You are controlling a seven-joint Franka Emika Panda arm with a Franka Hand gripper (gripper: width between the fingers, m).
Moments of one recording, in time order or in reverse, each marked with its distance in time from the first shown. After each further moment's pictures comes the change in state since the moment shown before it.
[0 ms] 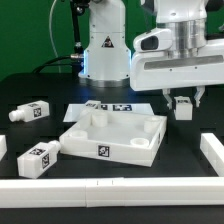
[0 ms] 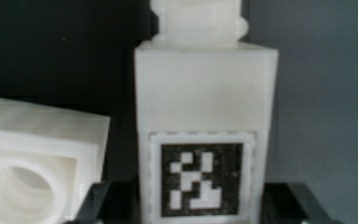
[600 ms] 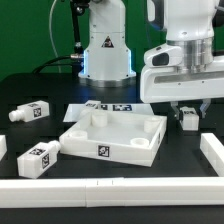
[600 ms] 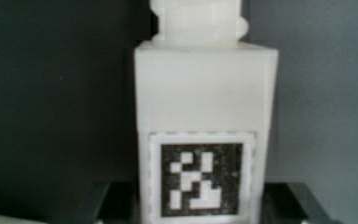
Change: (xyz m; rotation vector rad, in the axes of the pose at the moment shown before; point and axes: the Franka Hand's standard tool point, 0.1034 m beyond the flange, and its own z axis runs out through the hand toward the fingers) arm -0.028 -0.015 0.035 -0.013 -0.009 -0.038
